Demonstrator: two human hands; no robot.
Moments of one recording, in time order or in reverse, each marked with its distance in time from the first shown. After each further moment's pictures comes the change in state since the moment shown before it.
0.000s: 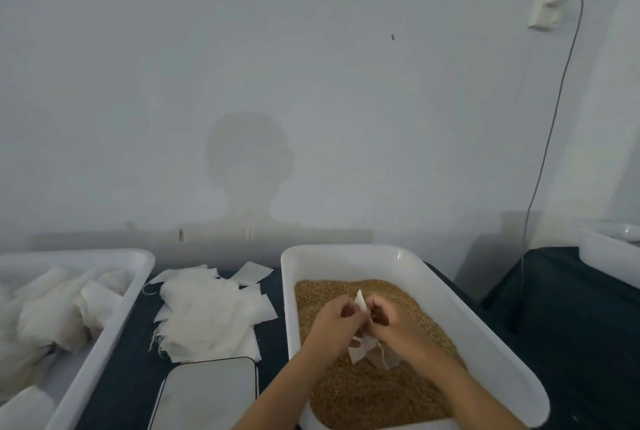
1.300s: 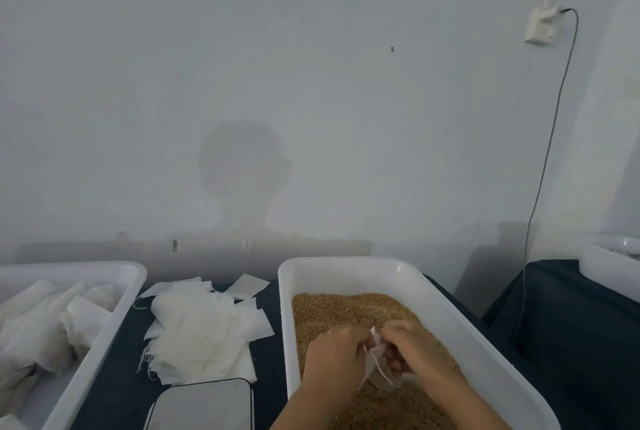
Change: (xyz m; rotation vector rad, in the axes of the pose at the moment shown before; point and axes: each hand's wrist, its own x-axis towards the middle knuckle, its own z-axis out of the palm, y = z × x) left_hand -0.015 0.004 0.001 0.779 0.089 0.340; right_hand 0.003 0.002 -0.008 0.145 0.151 0.293
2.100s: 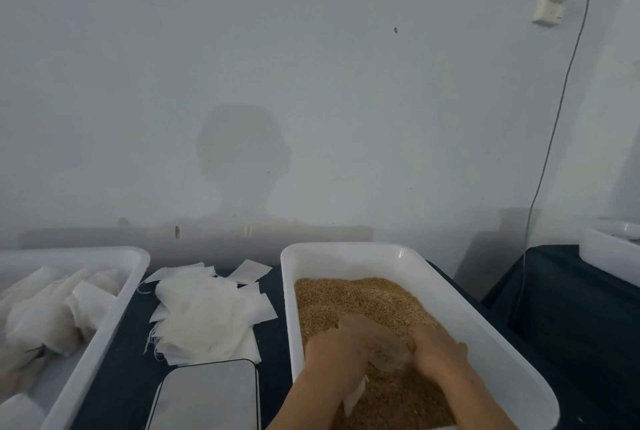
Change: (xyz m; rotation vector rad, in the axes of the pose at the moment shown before) left_hand -0.007 -0.001 0.006 0.265 -0.346 -0.217; right_hand -0.010 0.015 -0.007 -1.099 0.121 0.107
